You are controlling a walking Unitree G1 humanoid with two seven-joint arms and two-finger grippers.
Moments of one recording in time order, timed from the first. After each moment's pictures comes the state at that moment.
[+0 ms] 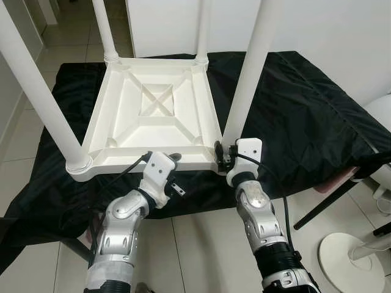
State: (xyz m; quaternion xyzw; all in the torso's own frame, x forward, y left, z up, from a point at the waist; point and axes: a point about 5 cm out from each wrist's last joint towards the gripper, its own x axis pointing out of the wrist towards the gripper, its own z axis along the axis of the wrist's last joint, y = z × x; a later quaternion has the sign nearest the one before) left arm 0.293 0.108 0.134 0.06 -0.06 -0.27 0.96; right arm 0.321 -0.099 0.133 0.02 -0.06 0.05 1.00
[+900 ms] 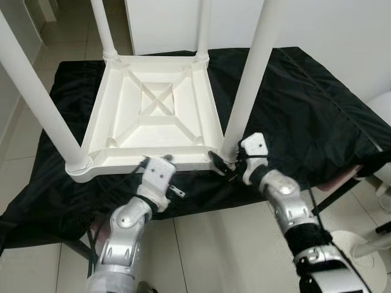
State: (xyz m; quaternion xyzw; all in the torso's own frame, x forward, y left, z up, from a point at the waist) left arm 0.274 0.087 0.129 0.08 -0.06 -0.31 0.94; right arm 0.349 -0.130 0.150 -0.12 -0.06 0.33 0.93
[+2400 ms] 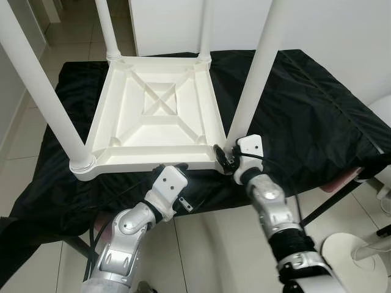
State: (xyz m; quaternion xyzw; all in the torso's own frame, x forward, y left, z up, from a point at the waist) left arm 0.264 0.083 0.128 0.11 -0.06 -0.37 0.92; right arm 0.338 -0.109 0.131 -0.03 -0.06 0.11 0.99
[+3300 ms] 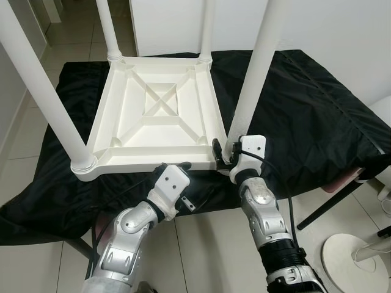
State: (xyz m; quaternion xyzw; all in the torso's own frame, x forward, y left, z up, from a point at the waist) left arm 0.265 0.082 0.131 0.10 -0.06 -0.37 0.92; right arm 0.326 -0.110 0.143 0.02 -0.09 0.11 0.99
